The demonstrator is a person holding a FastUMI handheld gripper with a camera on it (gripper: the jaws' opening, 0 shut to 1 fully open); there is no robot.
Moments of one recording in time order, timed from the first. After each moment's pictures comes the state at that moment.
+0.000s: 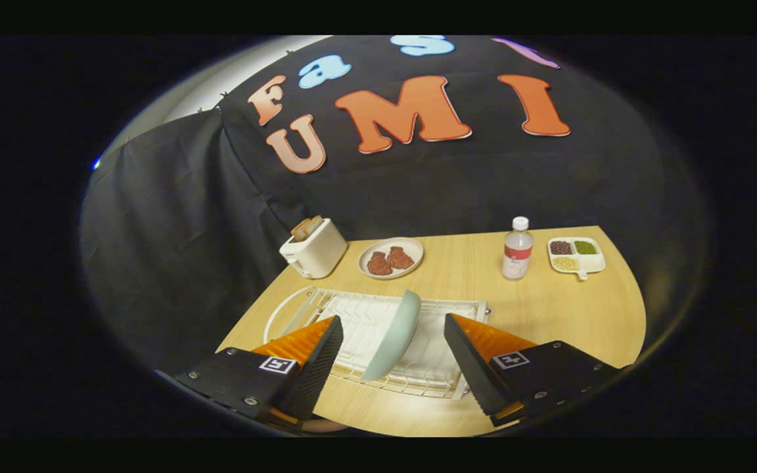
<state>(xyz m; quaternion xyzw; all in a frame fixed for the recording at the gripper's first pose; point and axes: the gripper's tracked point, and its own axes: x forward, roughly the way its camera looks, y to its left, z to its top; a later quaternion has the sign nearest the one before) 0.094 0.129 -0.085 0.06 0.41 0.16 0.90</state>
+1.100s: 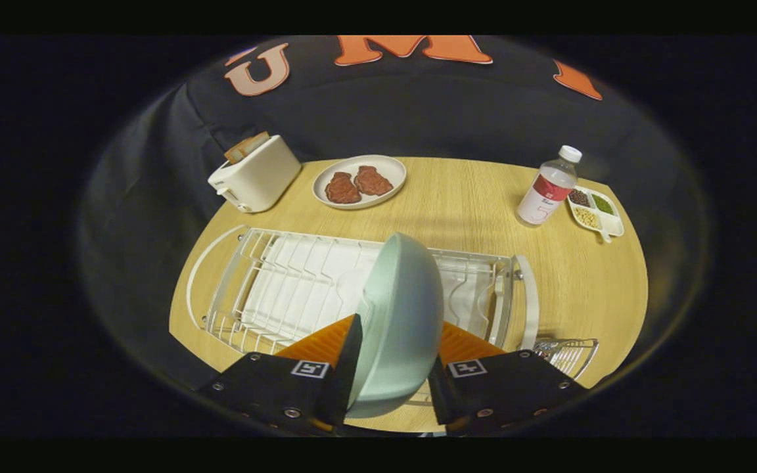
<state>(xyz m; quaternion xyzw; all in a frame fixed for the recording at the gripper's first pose) 0.107 0.144 -0.228 -0.05 0.58 0.08 0.81</state>
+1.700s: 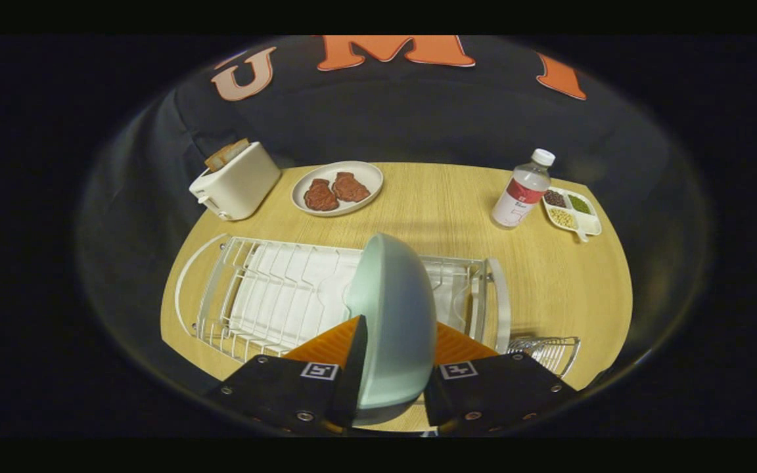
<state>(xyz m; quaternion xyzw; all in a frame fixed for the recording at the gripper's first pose) 0.119 0.125 -0.205 -0.06 0.56 0.04 0.83</state>
